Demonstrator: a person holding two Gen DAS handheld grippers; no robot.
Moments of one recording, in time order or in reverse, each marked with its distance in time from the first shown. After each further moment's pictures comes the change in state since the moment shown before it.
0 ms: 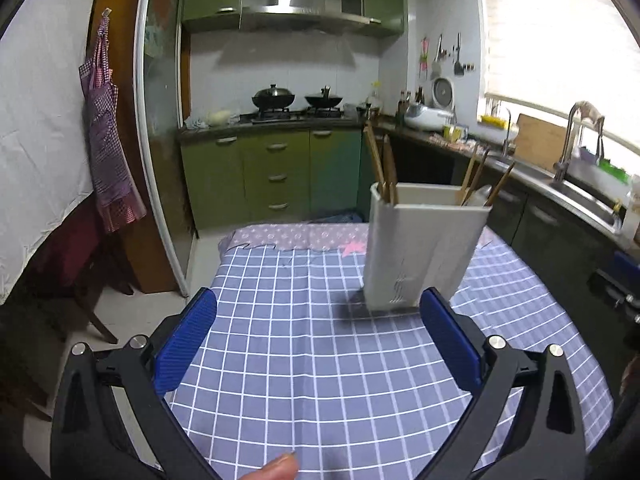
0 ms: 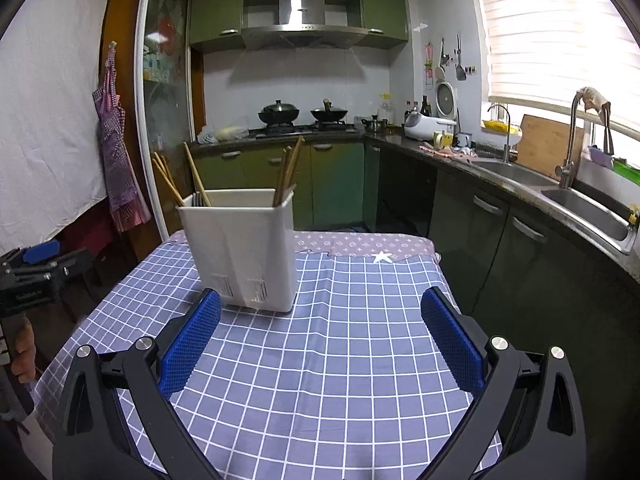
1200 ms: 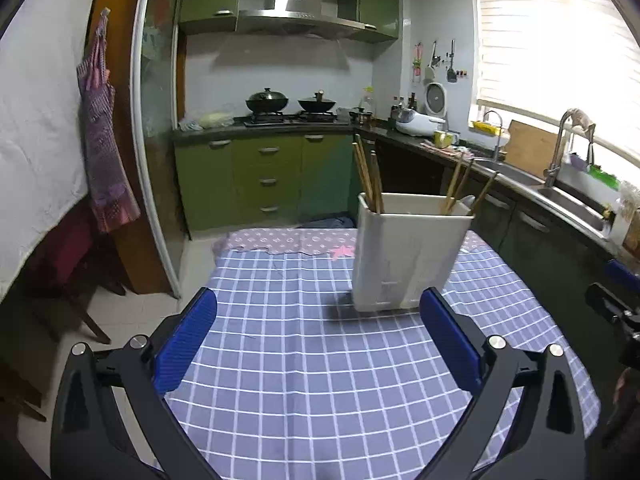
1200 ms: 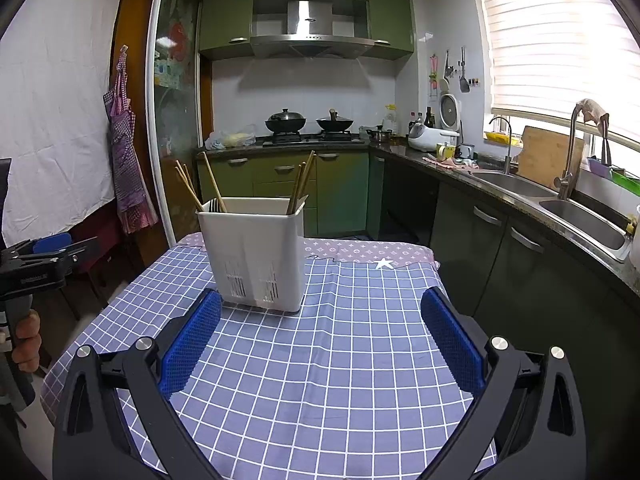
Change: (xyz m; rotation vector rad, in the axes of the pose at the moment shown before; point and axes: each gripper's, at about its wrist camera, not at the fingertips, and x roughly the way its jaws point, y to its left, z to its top) left arm -0.014 -0.001 0.001 -0.001 -0.006 -0.020; right arm -0.029 0.004 0.000 -0.014 -0.020 0.012
